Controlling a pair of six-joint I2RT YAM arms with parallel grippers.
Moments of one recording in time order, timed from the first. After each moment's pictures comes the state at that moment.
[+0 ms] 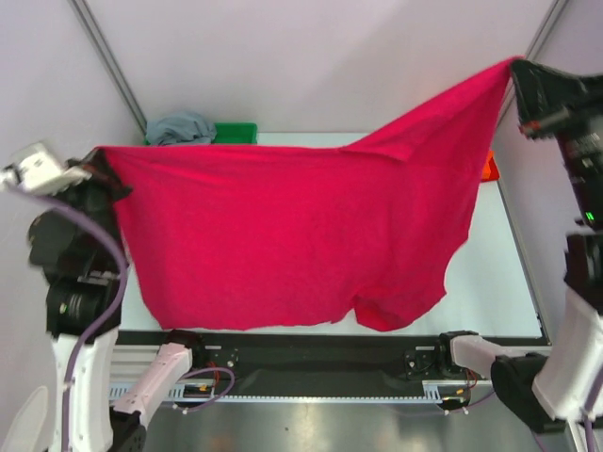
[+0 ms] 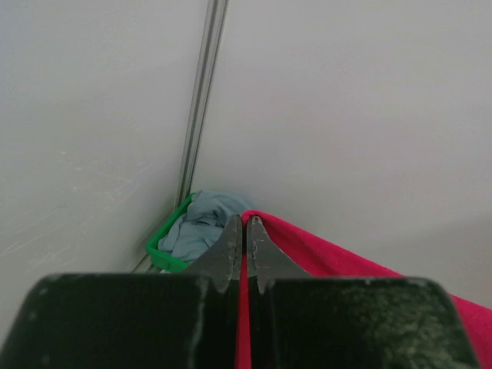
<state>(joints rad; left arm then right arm) -0.16 0.72 1.41 -0.35 -0.51 -0.13 0.08 1.13 2.20 -0.58 -0.18 0.53</state>
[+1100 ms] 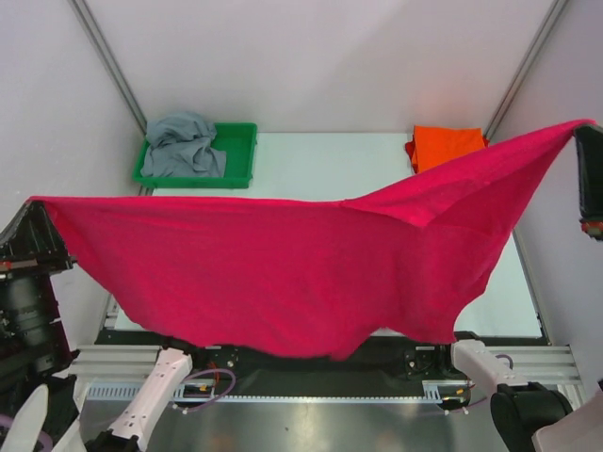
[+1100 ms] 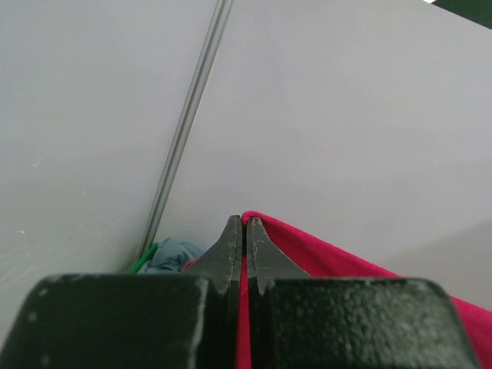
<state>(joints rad) -0.20 0.52 1.60 -0.54 -0.46 -0.16 0.05 0.98 2.35 -0.68 -0.22 0.62</state>
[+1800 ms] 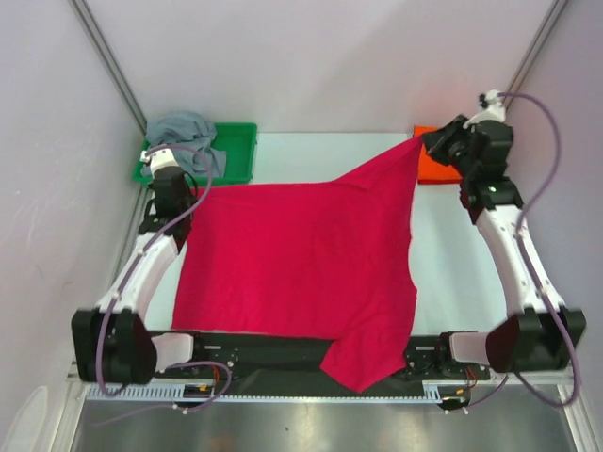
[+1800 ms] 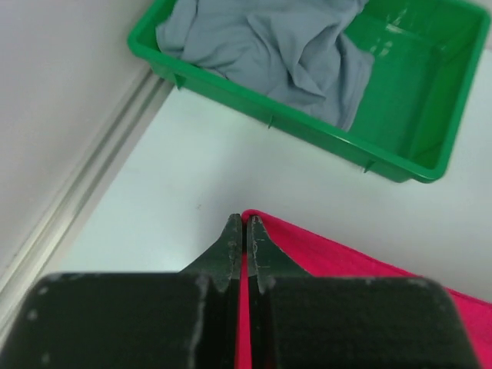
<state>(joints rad) -0.05 1.18 0.90 -0.12 -0.44 -0.22 0.05 1.25 1.31 -0.17 -0.15 0.56</state>
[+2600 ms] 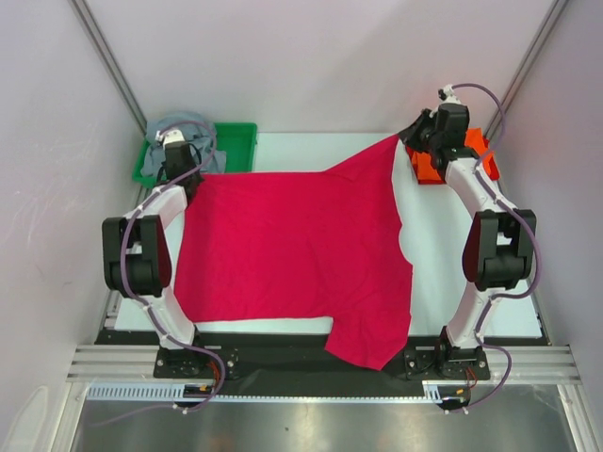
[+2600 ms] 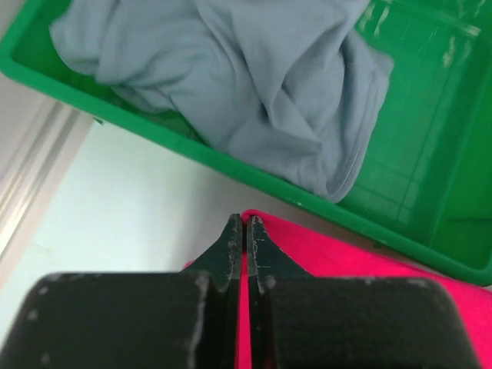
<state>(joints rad) 0.05 1.79 1.22 0.02 -0.29 -0.23 0.04 1.87 1.55 -0.04 -0.20 0.52</state>
